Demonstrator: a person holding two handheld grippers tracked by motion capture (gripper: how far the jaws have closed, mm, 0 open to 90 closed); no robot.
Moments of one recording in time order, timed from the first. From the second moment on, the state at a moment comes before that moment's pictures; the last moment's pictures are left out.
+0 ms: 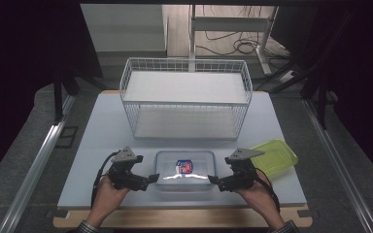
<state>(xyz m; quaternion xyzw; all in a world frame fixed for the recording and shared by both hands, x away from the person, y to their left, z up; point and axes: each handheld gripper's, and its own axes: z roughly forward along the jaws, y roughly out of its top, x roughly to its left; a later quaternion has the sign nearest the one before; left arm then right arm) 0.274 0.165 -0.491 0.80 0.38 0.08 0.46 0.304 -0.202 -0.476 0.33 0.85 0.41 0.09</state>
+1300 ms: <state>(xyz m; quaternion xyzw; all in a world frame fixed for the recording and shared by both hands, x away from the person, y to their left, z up) 0.288 0.156 -0.508 0.80 0.40 -0.07 0.44 0.328 -0.204 -0.493 0.41 0.81 0.40 -0.13</state>
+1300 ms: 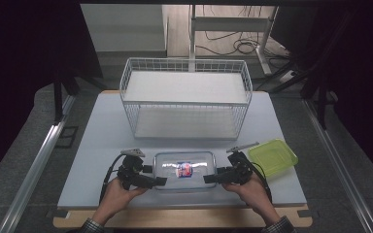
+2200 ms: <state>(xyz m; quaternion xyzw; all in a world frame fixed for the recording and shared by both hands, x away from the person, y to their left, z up) 0.277 0.171 -0.506 0.73 0.45 -0.07 0.51 0.307 -0.217 -0.483 0.43 0.78 0.46 -0.08</state>
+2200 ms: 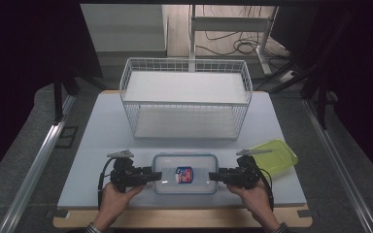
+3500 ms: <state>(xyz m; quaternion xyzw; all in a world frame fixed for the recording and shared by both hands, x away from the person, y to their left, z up) 0.296 0.178 -0.444 0.73 0.41 -0.01 0.54 0.323 -0.212 -0.426 0.39 0.76 0.52 -0.01</state>
